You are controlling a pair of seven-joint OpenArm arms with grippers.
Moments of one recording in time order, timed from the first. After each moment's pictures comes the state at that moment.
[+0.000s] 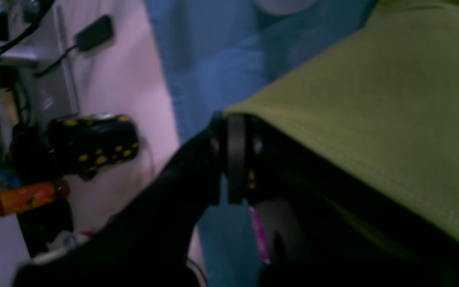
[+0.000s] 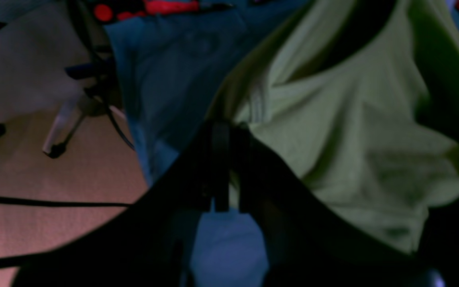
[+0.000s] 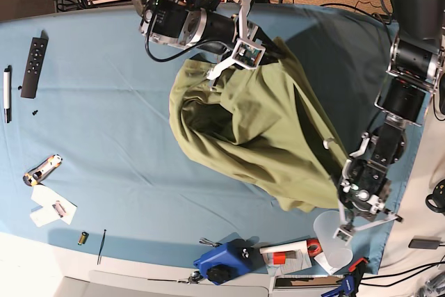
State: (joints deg) left arm -38.9 -24.9 30.7 69.2 -2.3 -2.5 60.8; right arm -13.8 9.8 -25.9 122.3 14.5 38.4 -46.5
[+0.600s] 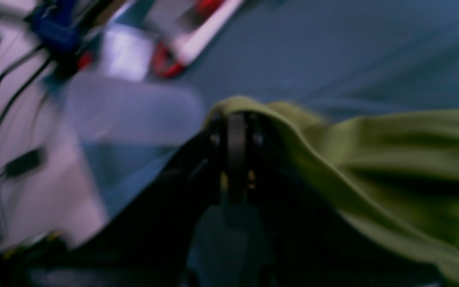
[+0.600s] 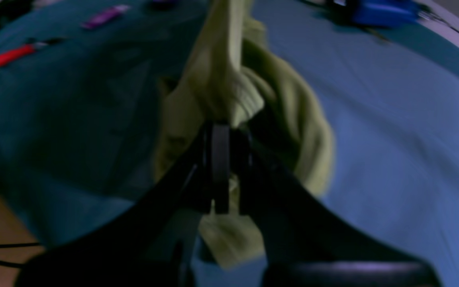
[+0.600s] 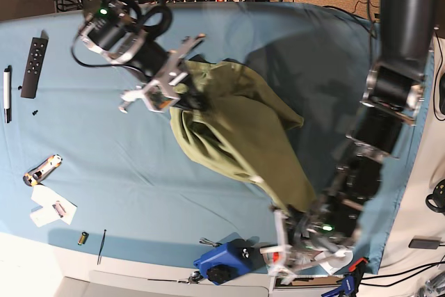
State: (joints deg) left arm -48.6 -13.1 30.7 69.8 -19.4 -11.4 62.2; right arm -17.0 8.3 3.5 129.5 20.6 33.9 -50.0
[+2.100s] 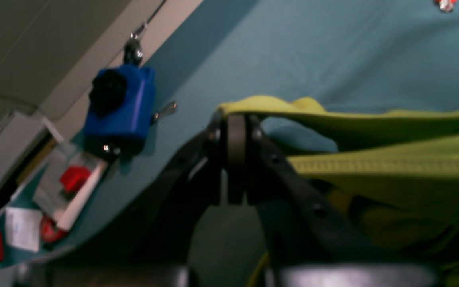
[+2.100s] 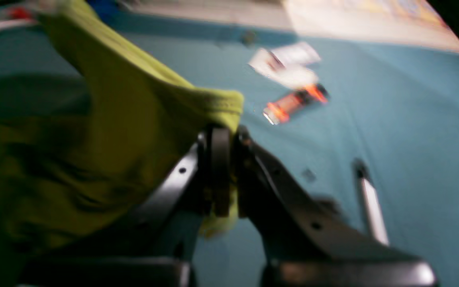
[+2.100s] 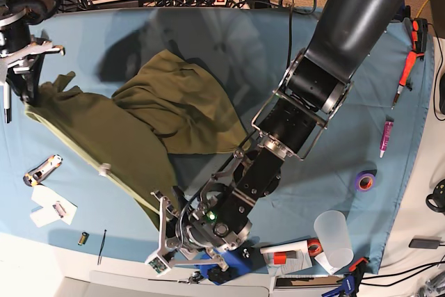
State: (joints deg) left arm -50.0 10.1 31.5 65.7 -10.6 -13.0 54.6; right arm -19.7 12.2 59.9 130.4 47.8 36.7 -57.1
